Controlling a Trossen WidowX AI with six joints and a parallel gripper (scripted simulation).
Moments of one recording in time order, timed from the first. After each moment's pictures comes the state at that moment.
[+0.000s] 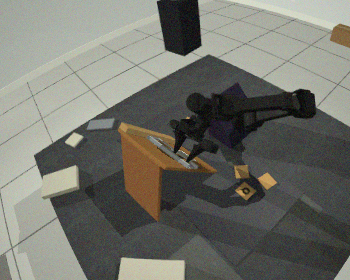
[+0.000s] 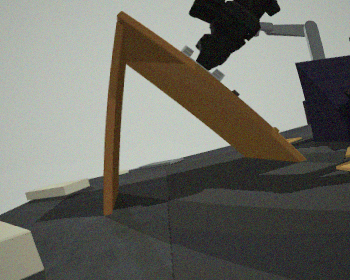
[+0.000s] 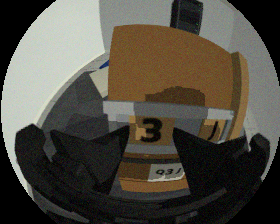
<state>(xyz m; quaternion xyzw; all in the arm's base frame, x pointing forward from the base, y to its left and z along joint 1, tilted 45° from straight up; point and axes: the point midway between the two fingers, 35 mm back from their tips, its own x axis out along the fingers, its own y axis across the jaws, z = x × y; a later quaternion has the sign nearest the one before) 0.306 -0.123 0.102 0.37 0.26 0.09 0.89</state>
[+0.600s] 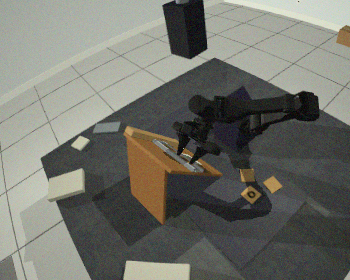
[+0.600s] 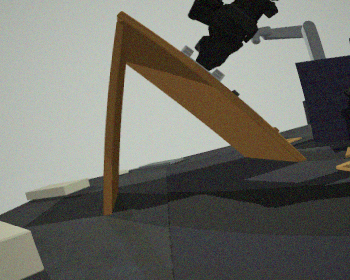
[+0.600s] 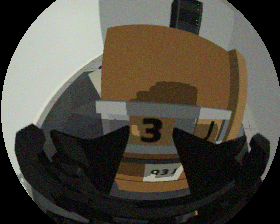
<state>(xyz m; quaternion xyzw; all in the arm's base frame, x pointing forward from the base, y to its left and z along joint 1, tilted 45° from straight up) 0.306 -0.130 0.095 0.37 0.26 0.09 0.89</state>
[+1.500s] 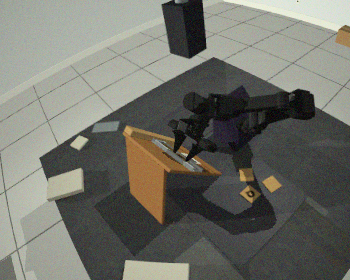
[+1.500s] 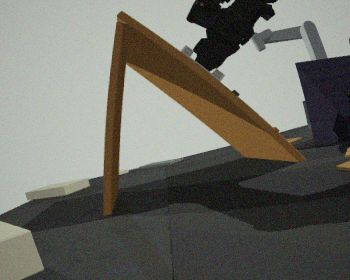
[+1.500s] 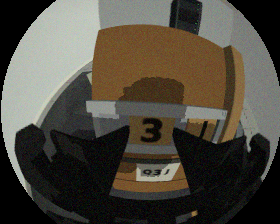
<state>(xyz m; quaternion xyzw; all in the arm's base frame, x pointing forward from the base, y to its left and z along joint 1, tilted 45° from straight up) 0.305 -0.141 0.084 0.37 0.26 0.09 0.89</state>
